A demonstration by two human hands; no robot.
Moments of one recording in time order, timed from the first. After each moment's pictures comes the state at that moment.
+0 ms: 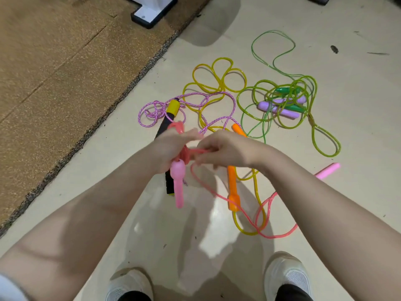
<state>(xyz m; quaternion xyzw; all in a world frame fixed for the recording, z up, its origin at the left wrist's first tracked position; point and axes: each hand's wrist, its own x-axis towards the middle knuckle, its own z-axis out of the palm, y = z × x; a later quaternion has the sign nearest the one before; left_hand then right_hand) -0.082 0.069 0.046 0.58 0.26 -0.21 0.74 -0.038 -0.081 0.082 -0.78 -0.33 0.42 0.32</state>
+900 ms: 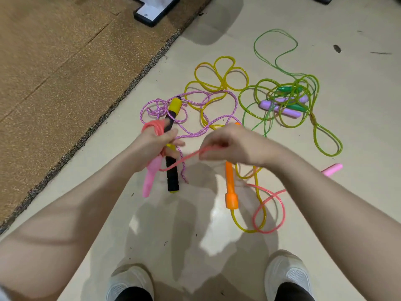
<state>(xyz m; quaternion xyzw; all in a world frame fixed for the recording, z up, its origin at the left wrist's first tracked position) -0.096 0.109 0.030 0.69 0.25 -0.17 0.66 -0.044 -0.089 0.098 -0.79 -0.34 0.37 0.37</state>
